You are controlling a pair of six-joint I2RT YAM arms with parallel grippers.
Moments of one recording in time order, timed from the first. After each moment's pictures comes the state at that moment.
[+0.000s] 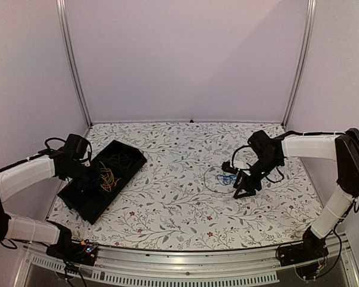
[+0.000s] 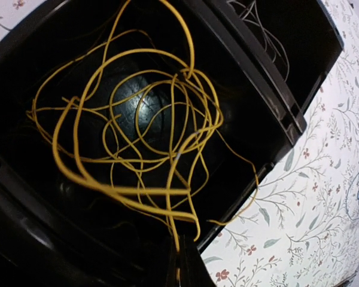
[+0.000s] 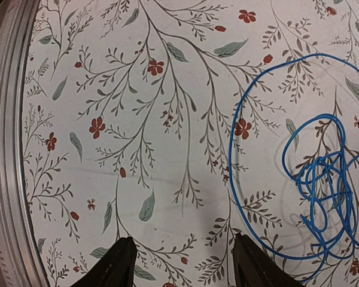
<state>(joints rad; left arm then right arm) -0.25 1.15 0.70 -0.62 0.09 -0.68 0.48 1.67 1.04 -0.72 -0.55 -0.80</state>
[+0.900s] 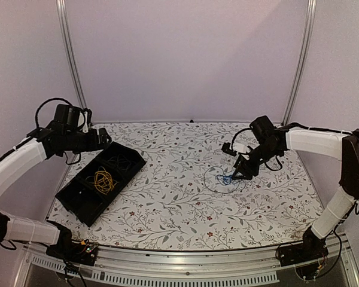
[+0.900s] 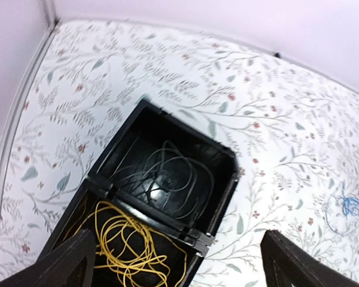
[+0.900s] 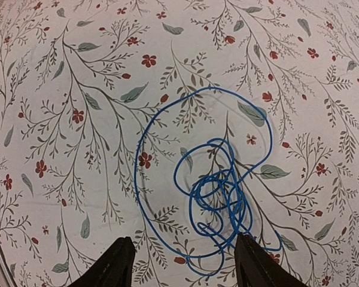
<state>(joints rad) -0.26 1.19 0.98 -0.55 -0.06 -0.39 0.46 1.64 1.10 -0.61 -0.41 -0.68</state>
